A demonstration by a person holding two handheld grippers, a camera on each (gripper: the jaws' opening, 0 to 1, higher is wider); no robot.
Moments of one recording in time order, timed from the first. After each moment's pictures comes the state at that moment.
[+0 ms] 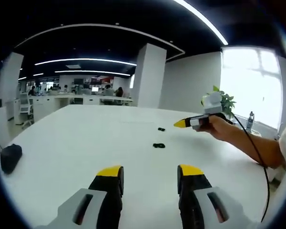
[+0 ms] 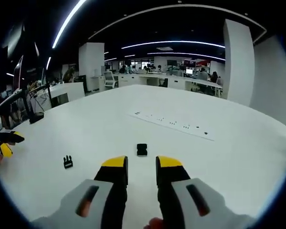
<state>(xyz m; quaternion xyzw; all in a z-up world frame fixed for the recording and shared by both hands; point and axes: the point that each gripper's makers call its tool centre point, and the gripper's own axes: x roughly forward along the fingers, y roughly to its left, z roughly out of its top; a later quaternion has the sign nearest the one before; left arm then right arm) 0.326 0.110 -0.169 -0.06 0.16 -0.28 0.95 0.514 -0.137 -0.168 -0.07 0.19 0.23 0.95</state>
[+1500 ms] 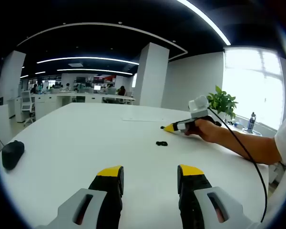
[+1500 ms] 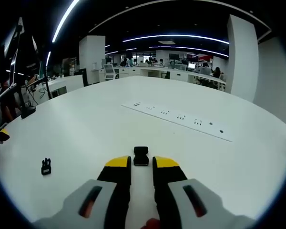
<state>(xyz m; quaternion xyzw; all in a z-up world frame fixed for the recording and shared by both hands) 0.324 0.118 -0.172 -0.07 0.17 -0.27 0.95 0.552 -0.113 -0.204 -0.08 0.22 0.23 0.94</state>
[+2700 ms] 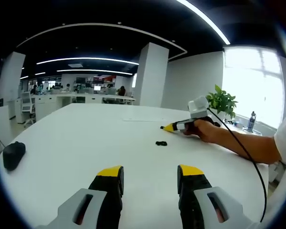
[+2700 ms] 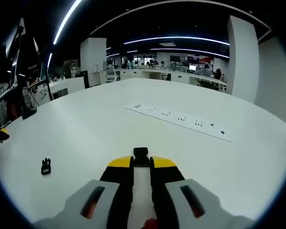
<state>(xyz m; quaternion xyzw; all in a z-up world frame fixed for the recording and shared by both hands) 0.320 0.118 -0.171 -0.06 0.17 -0.27 0.95 0.555 -0.113 -0.203 -0.08 0.21 0.24 0.94</state>
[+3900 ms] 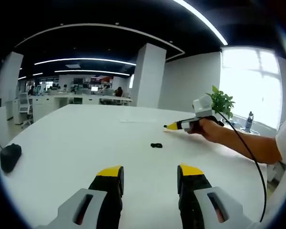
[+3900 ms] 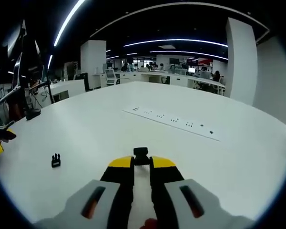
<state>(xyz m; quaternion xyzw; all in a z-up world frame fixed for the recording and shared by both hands) 0.322 0.106 -0.166 -0.06 0.16 -0.28 0.94 0.530 -0.137 -0.186 -0.07 0.20 0.24 0.95</state>
